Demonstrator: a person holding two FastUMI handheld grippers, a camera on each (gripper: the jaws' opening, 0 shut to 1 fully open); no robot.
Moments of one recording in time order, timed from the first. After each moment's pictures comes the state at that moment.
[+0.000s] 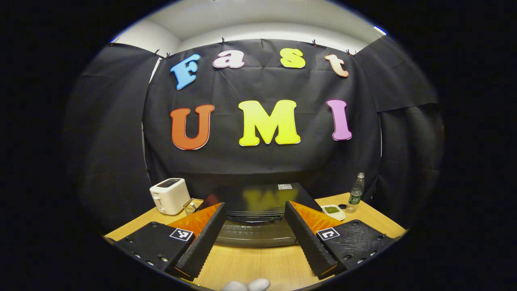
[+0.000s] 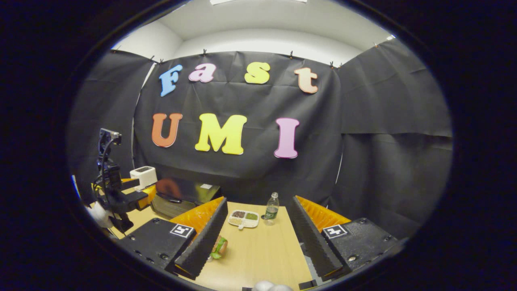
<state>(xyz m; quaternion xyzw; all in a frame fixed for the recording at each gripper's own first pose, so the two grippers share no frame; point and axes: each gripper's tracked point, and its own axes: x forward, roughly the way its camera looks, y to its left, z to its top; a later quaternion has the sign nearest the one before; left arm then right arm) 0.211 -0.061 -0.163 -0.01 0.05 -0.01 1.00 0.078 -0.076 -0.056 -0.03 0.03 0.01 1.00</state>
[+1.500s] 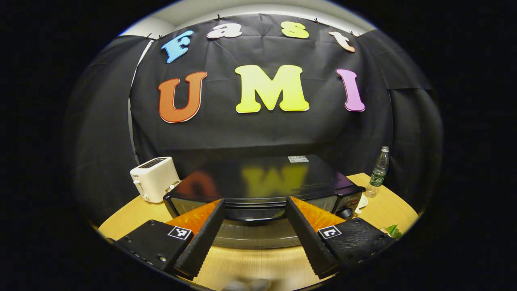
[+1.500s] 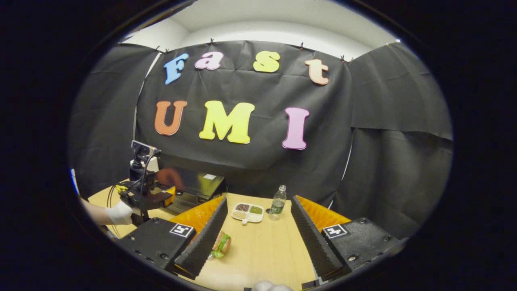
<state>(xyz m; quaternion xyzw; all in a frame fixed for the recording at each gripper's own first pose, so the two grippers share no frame) 0.303 -0.059 -0.259 0.00 0.12 -0.01 0.99 0.103 -0.048 -0.075 -0.04 0.06 0.03 1.00</state>
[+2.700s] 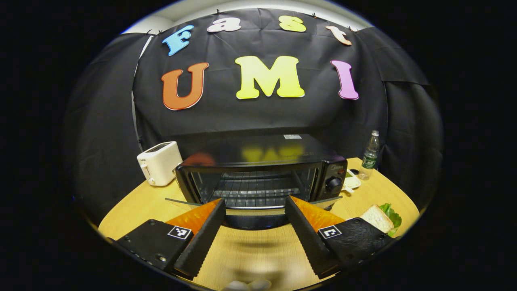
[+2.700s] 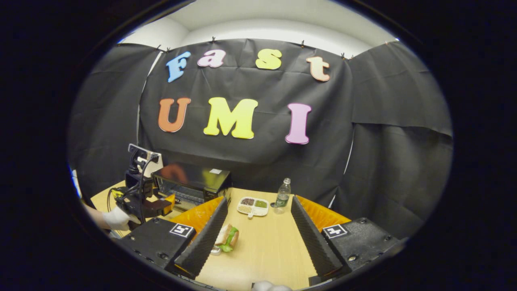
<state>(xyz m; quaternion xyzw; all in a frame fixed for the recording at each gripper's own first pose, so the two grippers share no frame) 0.223 -0.056 -0.290 0.00 0.17 -0.02 0.99 0.079 -0.030 -0.093 -0.04 0.07 0.03 1.00</state>
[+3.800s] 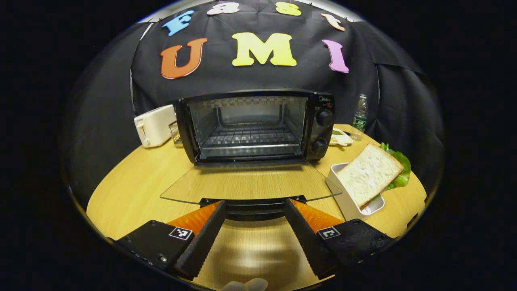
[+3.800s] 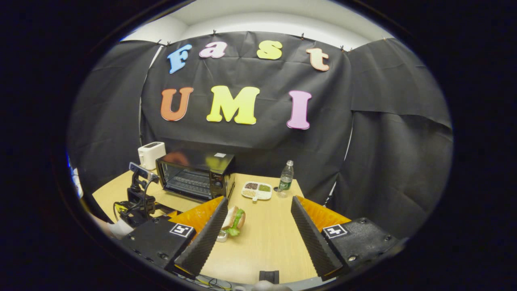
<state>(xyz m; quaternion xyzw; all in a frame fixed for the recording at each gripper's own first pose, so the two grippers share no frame) 0.145 -0.060 -0.401 -0.01 0.27 -0.04 0.96 0.047 -0.017 -0.140 -0.03 0.11 0.03 0.99</state>
